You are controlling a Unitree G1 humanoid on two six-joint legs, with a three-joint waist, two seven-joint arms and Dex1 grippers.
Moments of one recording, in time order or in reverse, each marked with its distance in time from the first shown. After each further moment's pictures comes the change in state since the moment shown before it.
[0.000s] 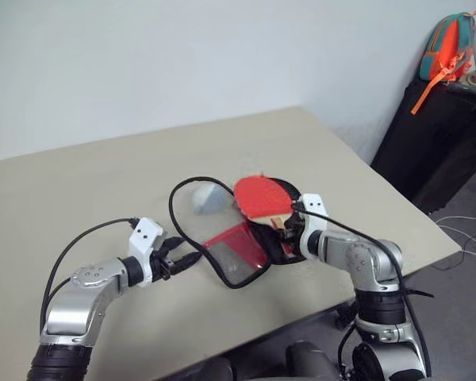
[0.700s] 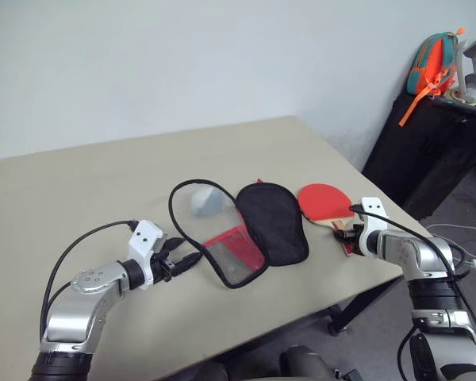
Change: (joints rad) left arm 0.037 -0.016 0.008 -0.106 -0.015 0.045 0.061; right arm -0.037 -0.378 -0.108 0.328 -0.063 -0.201 0.172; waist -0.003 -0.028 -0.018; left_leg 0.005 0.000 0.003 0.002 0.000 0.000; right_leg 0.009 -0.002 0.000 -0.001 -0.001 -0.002
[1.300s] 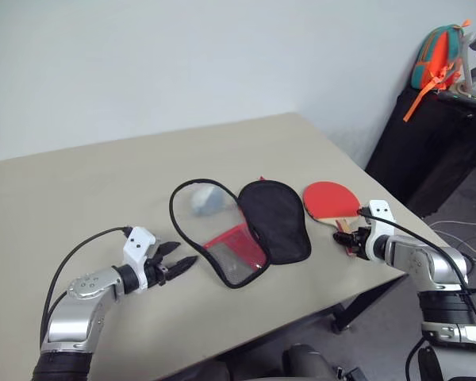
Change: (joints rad) left arm -0.008 -0.014 0.001 0.188 0.023 -0.187 -0.071; right arm 0.049 -0.040 0.013 -0.035 0.045 -0.039 0.072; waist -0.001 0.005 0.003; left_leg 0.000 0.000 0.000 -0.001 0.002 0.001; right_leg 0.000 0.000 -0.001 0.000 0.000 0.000
